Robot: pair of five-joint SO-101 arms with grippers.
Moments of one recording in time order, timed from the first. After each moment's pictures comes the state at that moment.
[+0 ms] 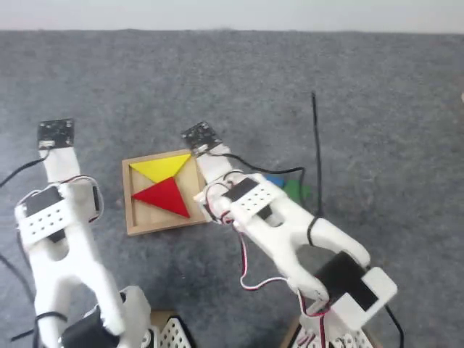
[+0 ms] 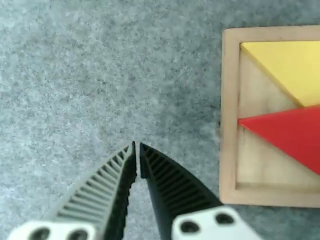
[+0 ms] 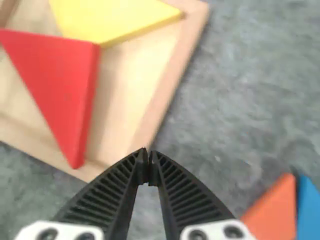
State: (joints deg) left arm -35.8 -26.8 50.6 56.7 -13.1; right arm -45.5 3.0 32.7 34.0 -4.6
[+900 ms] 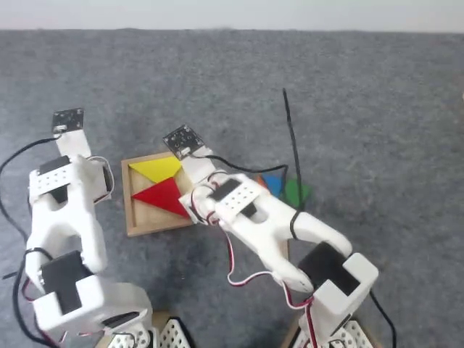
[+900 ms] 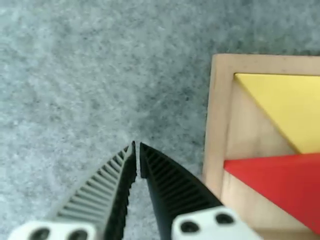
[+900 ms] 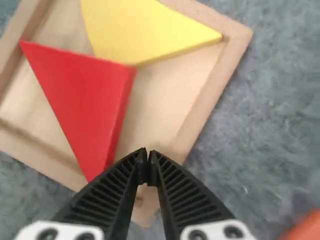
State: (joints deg) left arm -30.9 -0.6 36.4 53.9 -5.1; right arm -46.5 10.6 25.1 36.0 -4.7
